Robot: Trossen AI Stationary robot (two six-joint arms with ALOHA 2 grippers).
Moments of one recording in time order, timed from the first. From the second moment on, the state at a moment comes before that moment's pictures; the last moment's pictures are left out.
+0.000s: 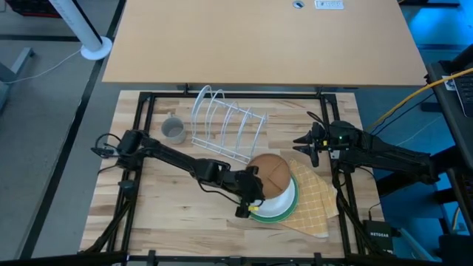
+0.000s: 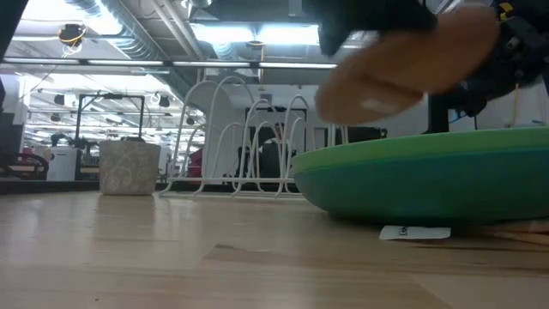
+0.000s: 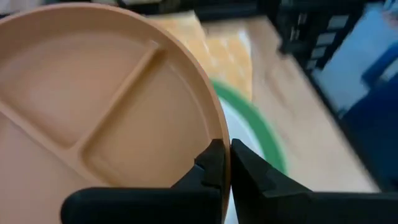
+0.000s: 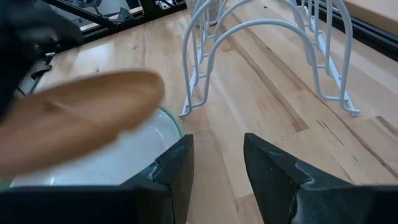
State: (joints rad) left arm -0.27 2.00 1.56 -0.16 -0.05 -0.06; right arm -0.31 0.34 0.33 -0.42 -0.21 0.15
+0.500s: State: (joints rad) left arm -0.25 1.79 1.56 -0.12 -0.30 -0.23; right arm -0.31 0.34 0.33 -0.42 -0.19 0.15
